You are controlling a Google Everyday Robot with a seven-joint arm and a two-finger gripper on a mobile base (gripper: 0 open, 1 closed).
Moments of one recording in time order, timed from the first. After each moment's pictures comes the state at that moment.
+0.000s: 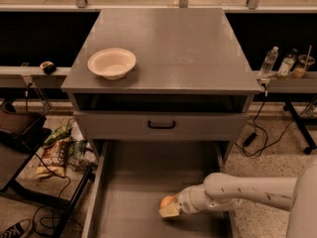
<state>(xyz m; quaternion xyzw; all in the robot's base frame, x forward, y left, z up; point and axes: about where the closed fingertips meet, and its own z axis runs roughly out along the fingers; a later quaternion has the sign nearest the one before) 0.463 -0.048 0.363 -0.34 0.87 0.29 0.19</state>
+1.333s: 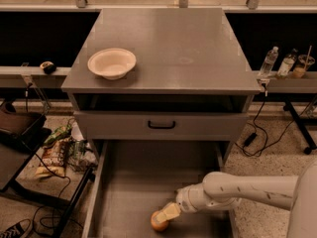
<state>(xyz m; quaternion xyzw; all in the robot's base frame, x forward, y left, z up) 0.463 -0.046 0.371 -0.34 0.87 0.29 0.19</state>
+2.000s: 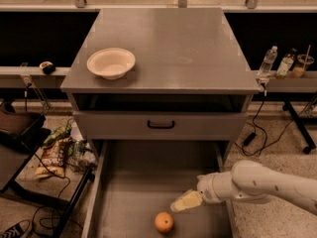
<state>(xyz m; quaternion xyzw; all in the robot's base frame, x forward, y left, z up) 0.470 -0.103 0.475 -0.33 0.87 0.27 0.24</state>
